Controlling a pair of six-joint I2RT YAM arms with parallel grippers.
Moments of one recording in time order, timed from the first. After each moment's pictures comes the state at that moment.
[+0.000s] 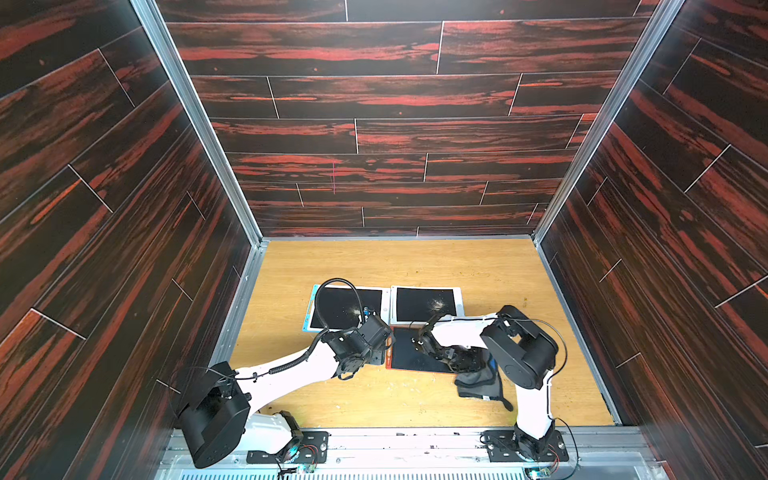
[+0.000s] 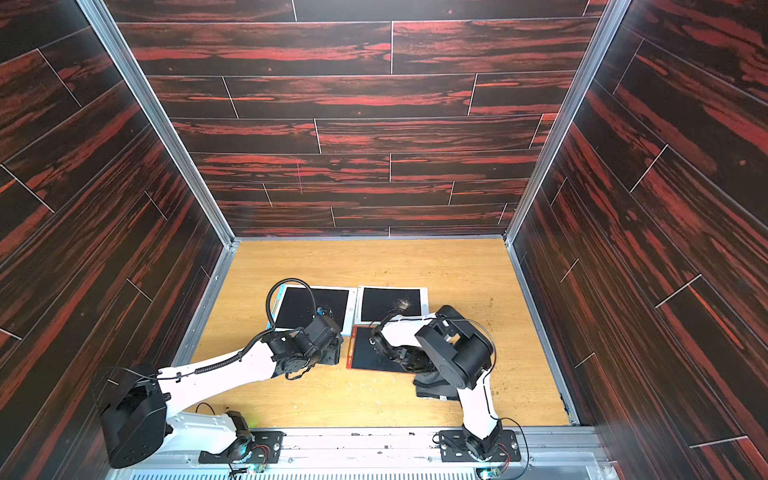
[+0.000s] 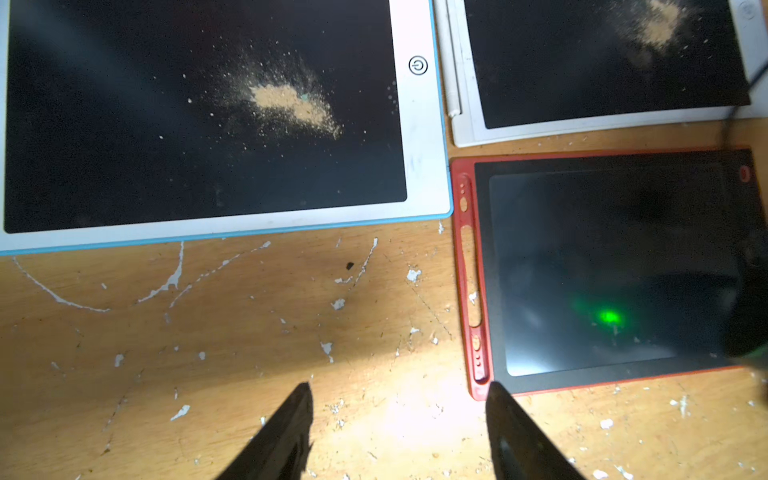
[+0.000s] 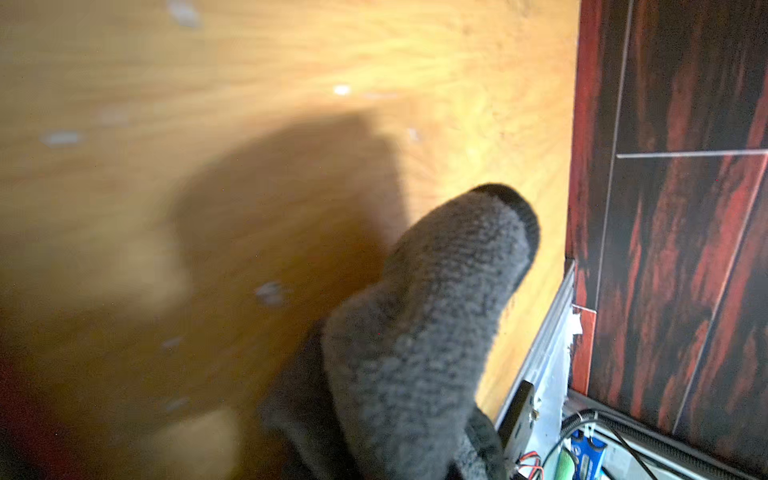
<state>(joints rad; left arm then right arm) -0.85 1.35 0.80 -0.53 -0.27 -0.66 0.82 1.97 1.07 -1.30 0.59 1.18</state>
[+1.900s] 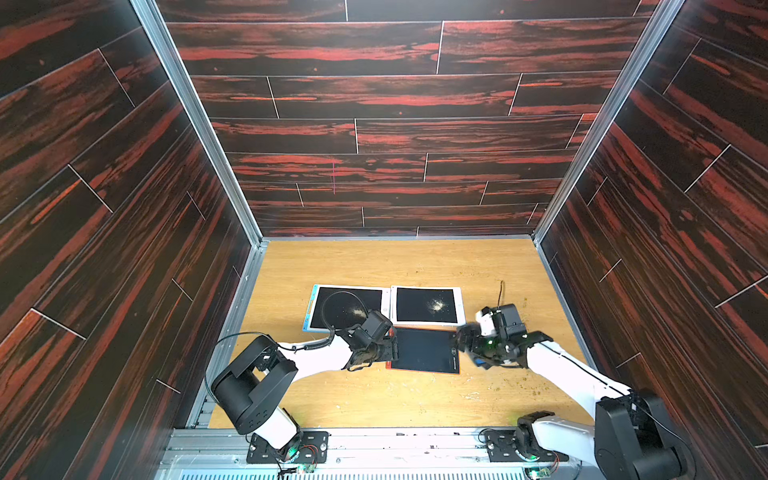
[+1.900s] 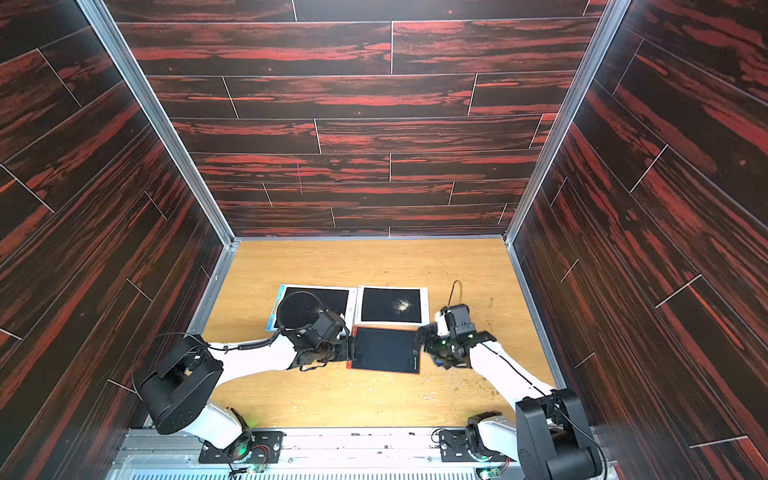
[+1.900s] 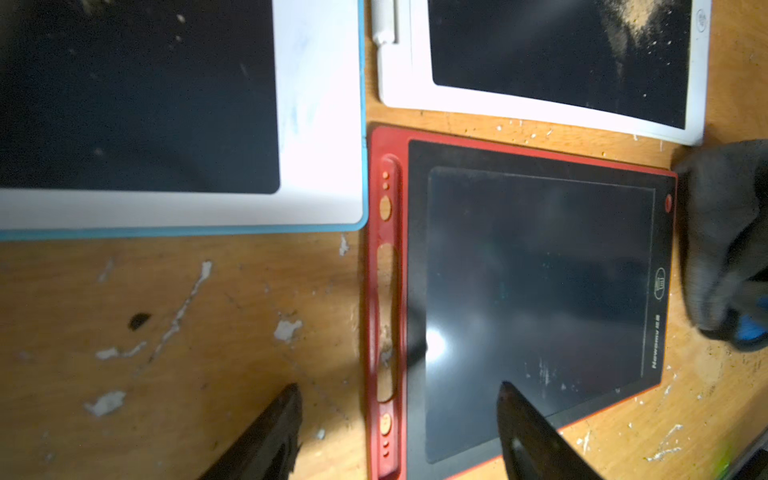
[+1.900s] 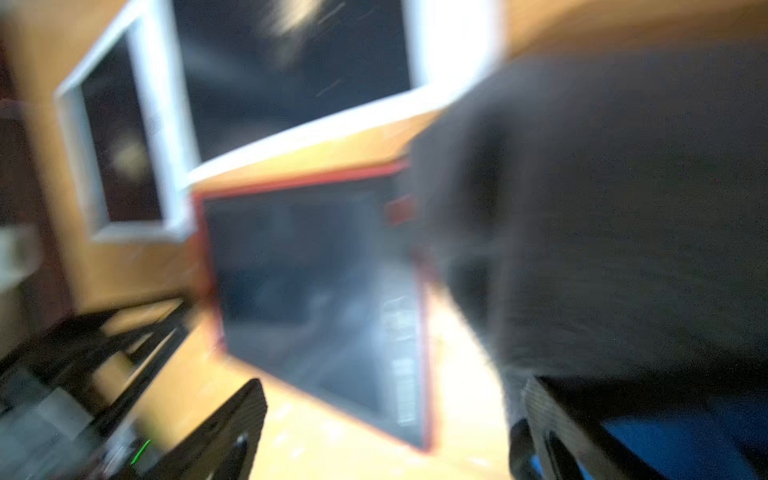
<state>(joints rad) -0.75 1.58 0.74 -0.15 0.08 -0.79 0.26 1.21 0.60 -0.48 -0.26 0.56</state>
